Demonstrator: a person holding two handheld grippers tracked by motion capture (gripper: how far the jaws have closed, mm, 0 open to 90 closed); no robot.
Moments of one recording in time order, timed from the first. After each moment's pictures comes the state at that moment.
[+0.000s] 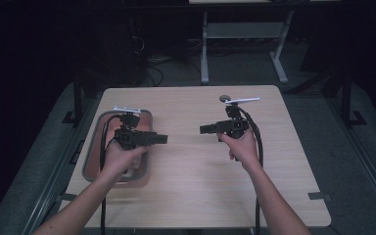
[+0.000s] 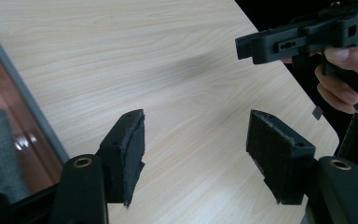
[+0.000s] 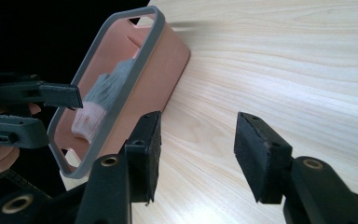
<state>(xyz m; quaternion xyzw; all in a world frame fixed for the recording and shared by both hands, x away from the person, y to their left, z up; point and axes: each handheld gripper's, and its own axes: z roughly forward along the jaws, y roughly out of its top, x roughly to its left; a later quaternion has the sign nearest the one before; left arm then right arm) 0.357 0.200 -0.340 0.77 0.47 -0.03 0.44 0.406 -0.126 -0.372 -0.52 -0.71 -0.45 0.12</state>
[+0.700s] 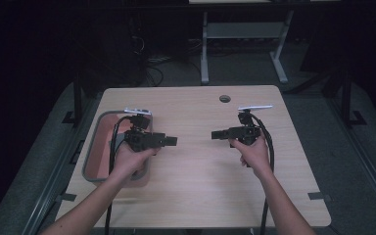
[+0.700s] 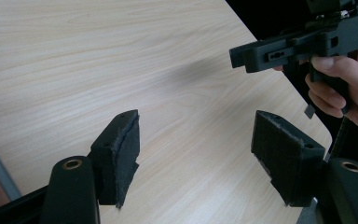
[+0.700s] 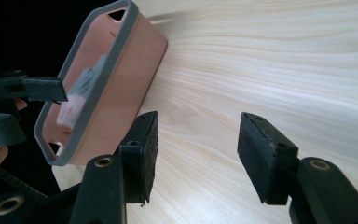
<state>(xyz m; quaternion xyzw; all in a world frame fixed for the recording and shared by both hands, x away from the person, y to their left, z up) 0.354 0.176 -0.346 0.77 0.46 -0.04 0.44 0.395 -0.160 -0.390 -0.55 -0.70 -0.44 0.12</state>
